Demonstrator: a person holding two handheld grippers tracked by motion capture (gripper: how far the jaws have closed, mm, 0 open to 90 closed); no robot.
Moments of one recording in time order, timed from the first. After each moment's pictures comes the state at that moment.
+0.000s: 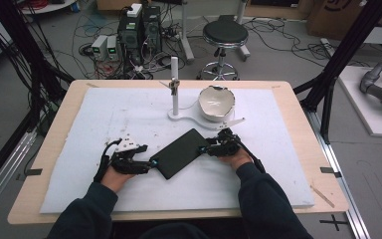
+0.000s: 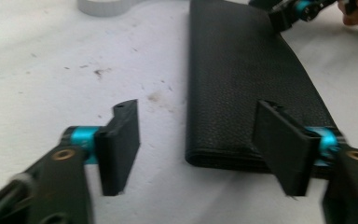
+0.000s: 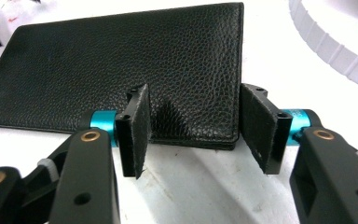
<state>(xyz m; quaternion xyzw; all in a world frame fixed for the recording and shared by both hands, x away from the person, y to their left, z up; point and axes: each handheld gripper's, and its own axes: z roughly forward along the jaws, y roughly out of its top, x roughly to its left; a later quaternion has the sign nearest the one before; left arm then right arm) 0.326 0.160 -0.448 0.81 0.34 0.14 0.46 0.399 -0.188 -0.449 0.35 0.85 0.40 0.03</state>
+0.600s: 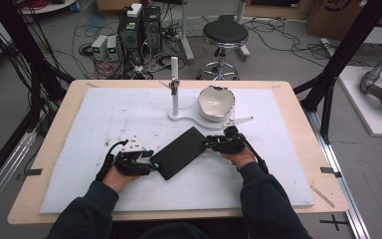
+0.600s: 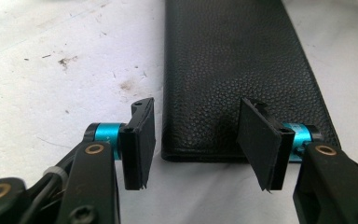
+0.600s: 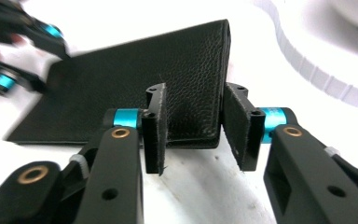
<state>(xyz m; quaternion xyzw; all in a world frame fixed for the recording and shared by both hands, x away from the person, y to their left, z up) 0.327 0.154 -0.450 0.83 0.32 0.11 0.44 0.396 -0.203 -0.437 0.36 0.81 0.46 0.02</state>
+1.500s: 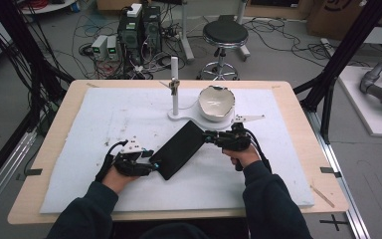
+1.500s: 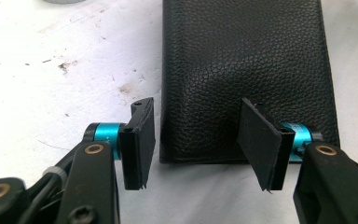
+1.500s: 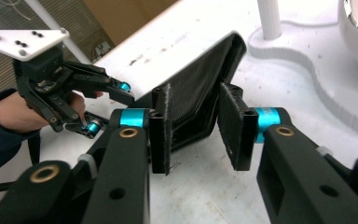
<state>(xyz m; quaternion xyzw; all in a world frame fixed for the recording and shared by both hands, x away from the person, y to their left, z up) 0.325 0.154 -0.449 0.83 0.31 0.12 0.45 0.388 -0.209 -0.417 0.35 0.76 0.55 -0.04</state>
